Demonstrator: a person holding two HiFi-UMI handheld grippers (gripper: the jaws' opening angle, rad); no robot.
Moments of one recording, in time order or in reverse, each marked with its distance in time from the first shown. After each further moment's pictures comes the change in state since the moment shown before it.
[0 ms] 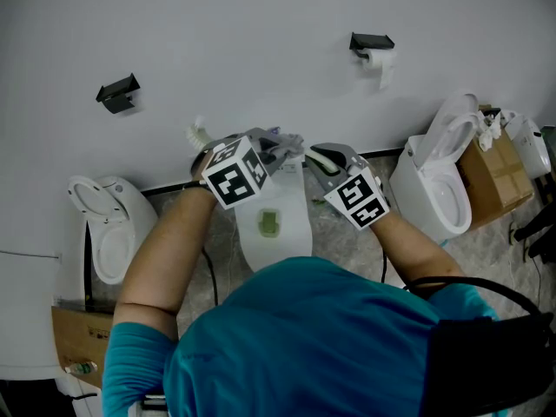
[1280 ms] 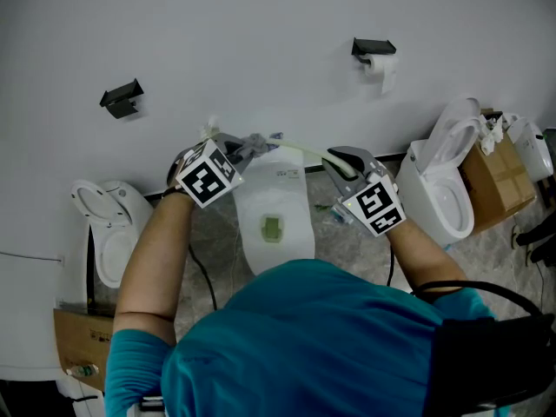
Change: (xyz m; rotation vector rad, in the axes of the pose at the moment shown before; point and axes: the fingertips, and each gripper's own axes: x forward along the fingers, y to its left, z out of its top) left arm -0.024 0.035 -0.075 -0.144 0.114 0.101; right arm -0.027 -0.021 -0.001 -0.044 -0.042 -0.049
